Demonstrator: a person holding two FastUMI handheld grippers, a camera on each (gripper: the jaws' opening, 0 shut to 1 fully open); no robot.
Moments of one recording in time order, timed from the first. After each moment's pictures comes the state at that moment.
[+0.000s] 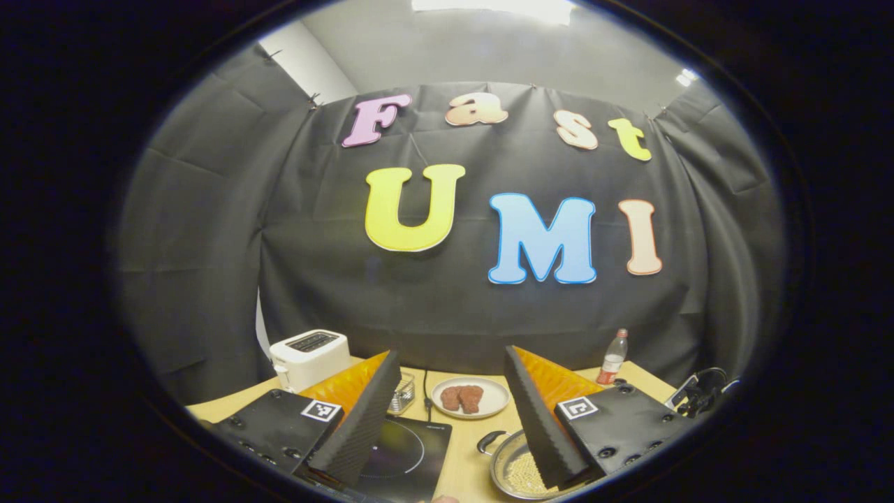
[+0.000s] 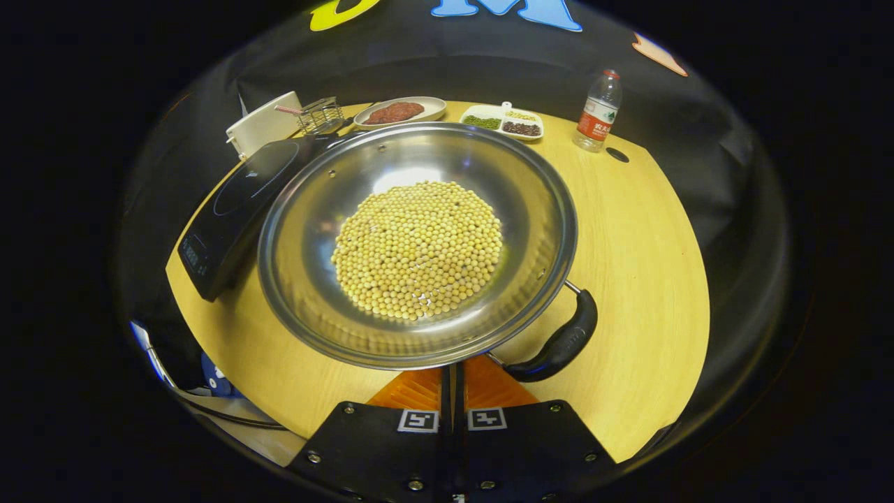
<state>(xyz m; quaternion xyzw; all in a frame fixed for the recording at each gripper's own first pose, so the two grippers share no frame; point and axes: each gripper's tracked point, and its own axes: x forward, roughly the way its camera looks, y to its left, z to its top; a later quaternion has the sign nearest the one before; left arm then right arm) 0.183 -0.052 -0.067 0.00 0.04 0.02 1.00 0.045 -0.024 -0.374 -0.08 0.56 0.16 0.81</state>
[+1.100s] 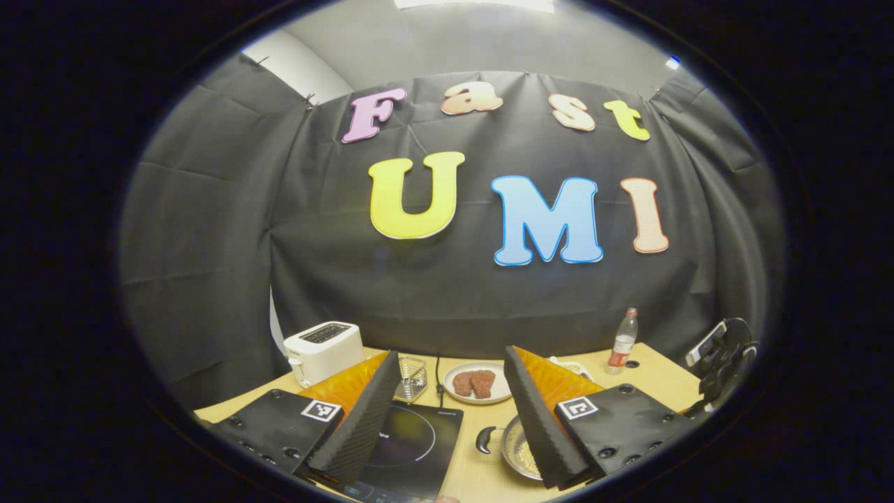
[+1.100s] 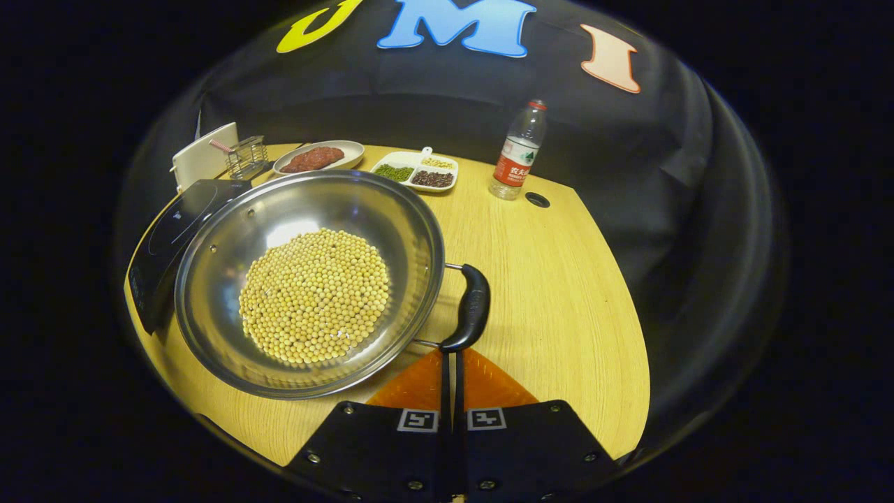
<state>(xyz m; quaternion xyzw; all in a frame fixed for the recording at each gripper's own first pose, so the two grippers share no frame) 0.169 -0.057 -0.093 0.02 0.07 0.04 1.00 0.125 -0.096 -0.369 -0.11 0.46 0.04 0.88</state>
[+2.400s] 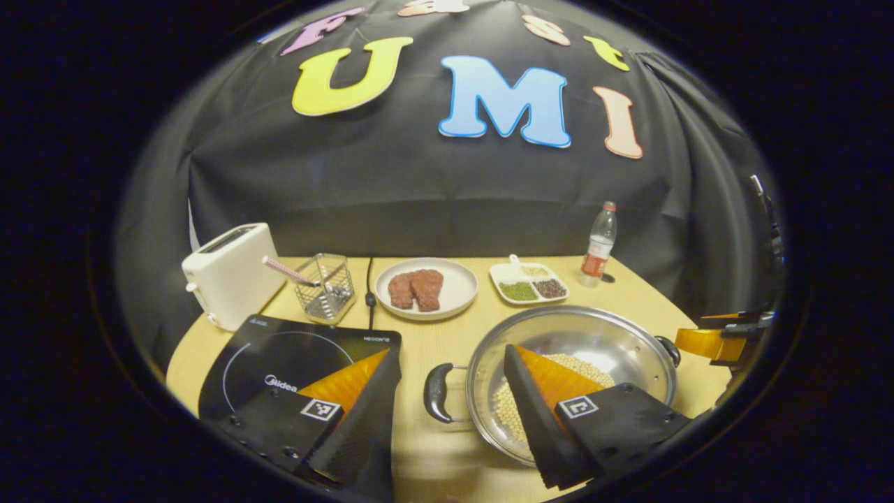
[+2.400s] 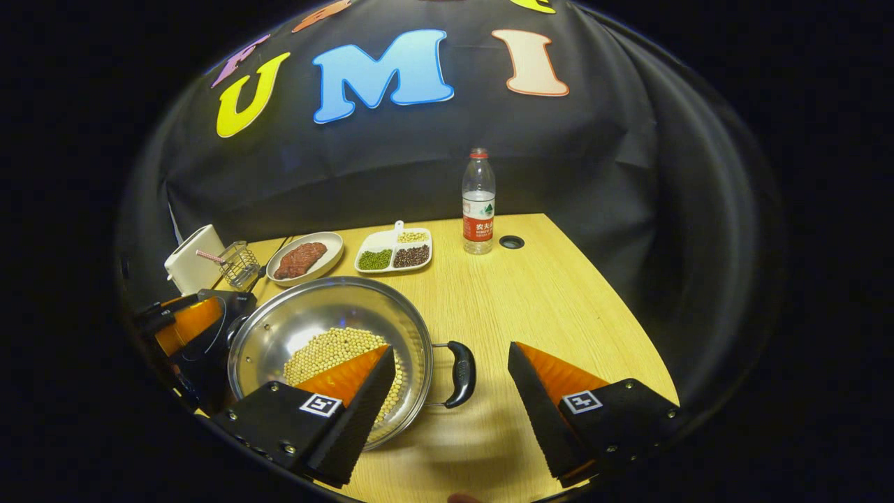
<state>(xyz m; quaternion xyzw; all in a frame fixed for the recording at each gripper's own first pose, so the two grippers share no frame) 0.237 -0.110 -0.300 0.00 0.29 -0.08 0.95 0.170 -0.089 -0.315 0.03 0.37 0.00 0.93</state>
